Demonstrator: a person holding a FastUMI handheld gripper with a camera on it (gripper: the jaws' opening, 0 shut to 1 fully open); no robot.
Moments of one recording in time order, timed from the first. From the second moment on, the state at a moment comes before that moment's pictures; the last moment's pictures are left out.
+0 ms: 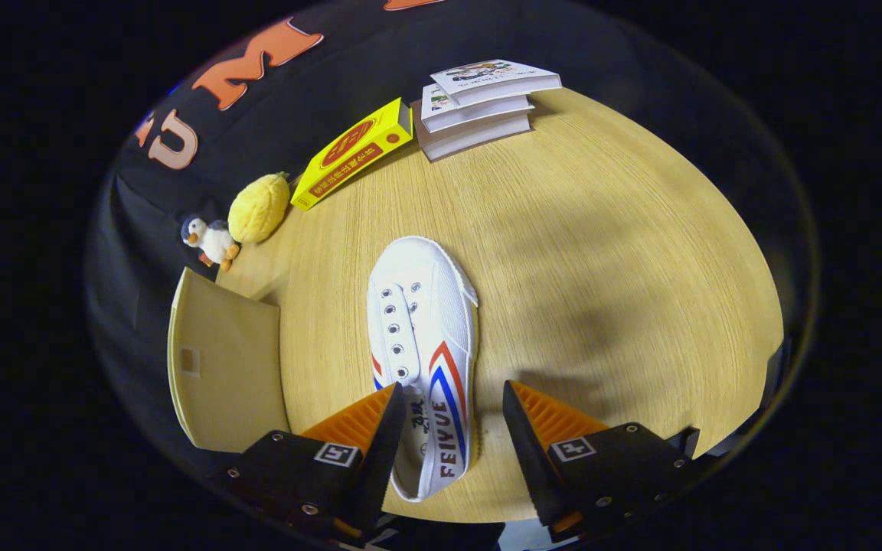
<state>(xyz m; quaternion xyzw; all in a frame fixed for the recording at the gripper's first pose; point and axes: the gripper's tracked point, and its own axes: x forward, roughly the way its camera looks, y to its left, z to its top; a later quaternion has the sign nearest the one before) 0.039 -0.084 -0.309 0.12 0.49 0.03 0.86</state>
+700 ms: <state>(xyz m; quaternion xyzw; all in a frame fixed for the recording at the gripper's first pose) 0.049 -0.081 -0.320 0.01 0.48 0.02 0.88</state>
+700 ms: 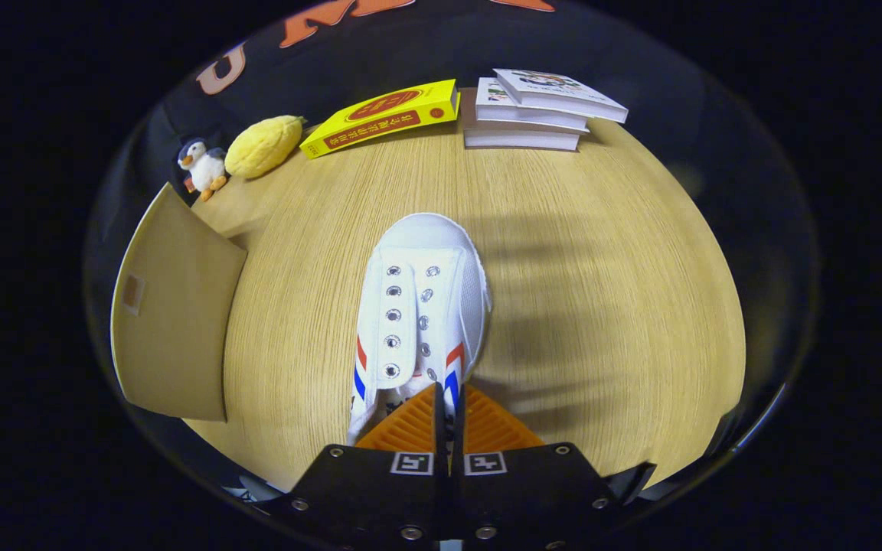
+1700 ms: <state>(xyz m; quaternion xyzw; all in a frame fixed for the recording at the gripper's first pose) 0.033 -0.013 -0.317 0.03 0.46 0.06 0.89</state>
